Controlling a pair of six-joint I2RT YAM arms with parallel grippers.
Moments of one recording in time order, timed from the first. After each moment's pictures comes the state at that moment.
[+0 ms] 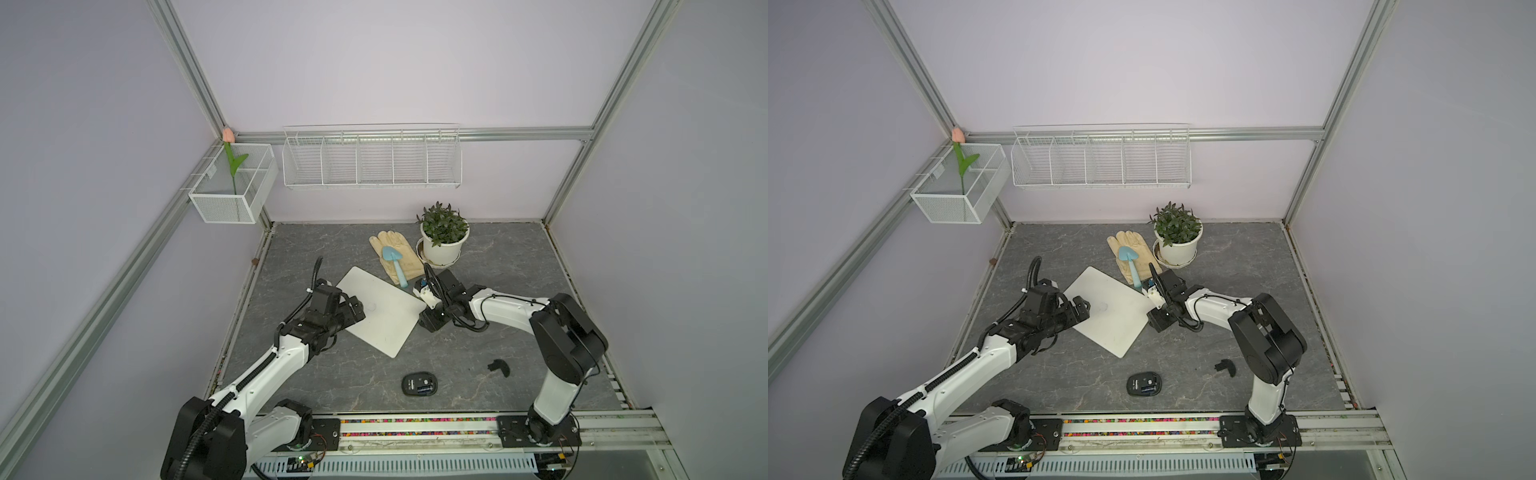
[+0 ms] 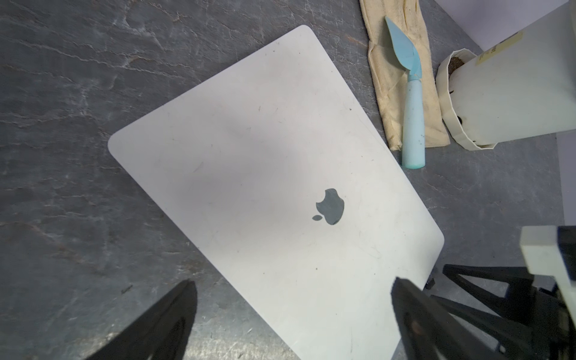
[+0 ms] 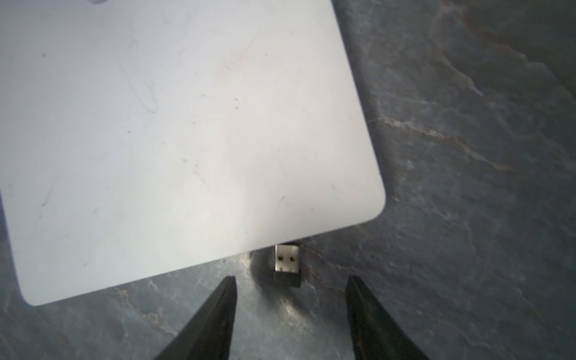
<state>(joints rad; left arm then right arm) -0.42 1.11 0.61 -0.31 -0.03 -0.72 0.65 1.77 1.02 -0.34 -0.18 0.01</state>
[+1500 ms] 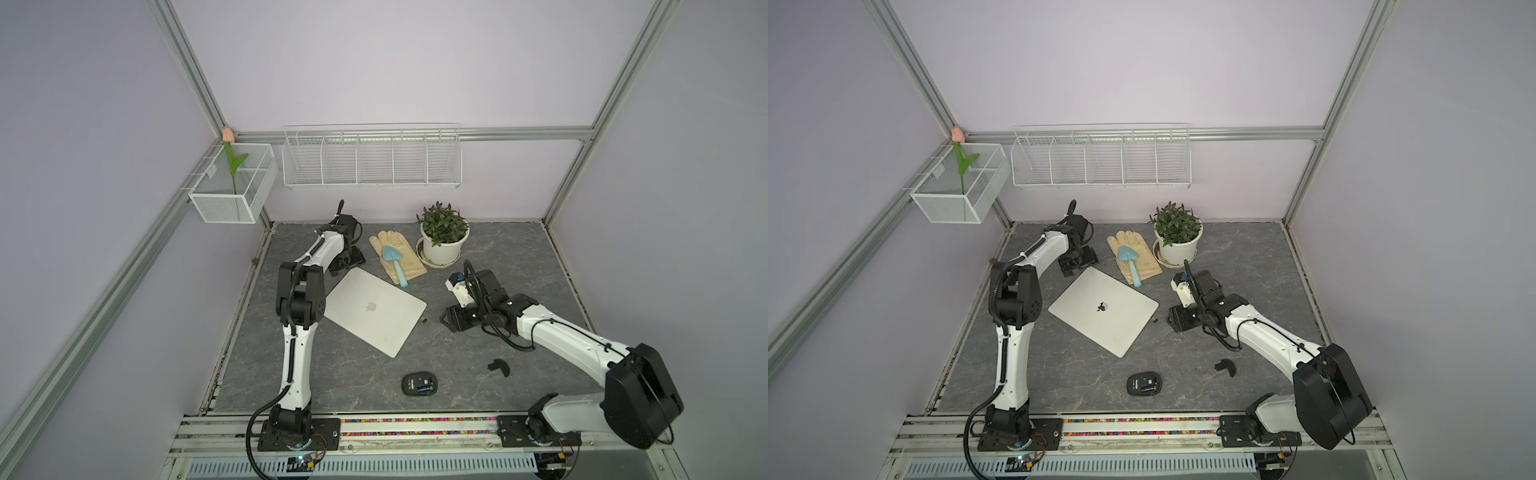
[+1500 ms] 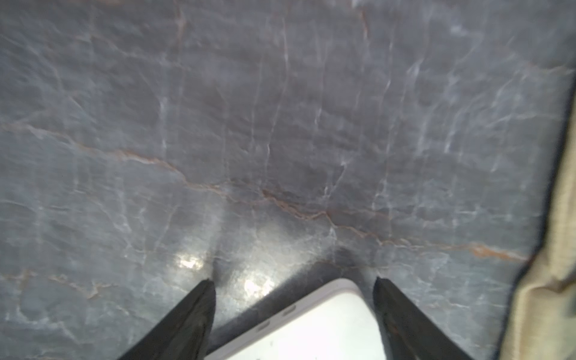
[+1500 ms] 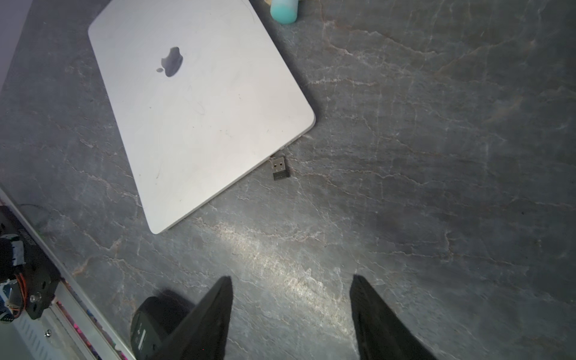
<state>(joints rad) -0.26 2.36 1.98 -0.94 -0.07 -0.61 0.56 1.37 0.86 -0.50 -0.23 0.20</state>
